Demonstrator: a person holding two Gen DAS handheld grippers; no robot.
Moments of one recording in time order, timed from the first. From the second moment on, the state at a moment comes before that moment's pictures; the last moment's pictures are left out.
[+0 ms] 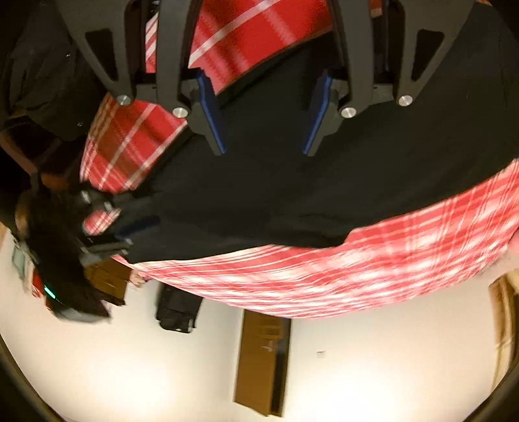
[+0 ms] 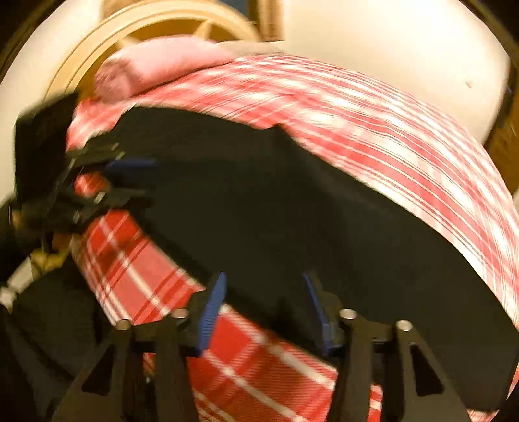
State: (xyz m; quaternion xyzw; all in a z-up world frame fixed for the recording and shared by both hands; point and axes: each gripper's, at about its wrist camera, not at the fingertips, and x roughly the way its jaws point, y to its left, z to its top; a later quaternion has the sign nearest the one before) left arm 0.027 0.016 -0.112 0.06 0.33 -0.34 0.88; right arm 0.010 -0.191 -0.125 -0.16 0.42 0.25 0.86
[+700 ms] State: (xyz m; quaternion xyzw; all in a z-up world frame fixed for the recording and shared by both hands) left arm 0.019 -0.024 -0.137 0.16 0.34 -0.38 0.85; right arm 0.020 -0.172 -0.153 -0.21 0.43 0.25 0.84
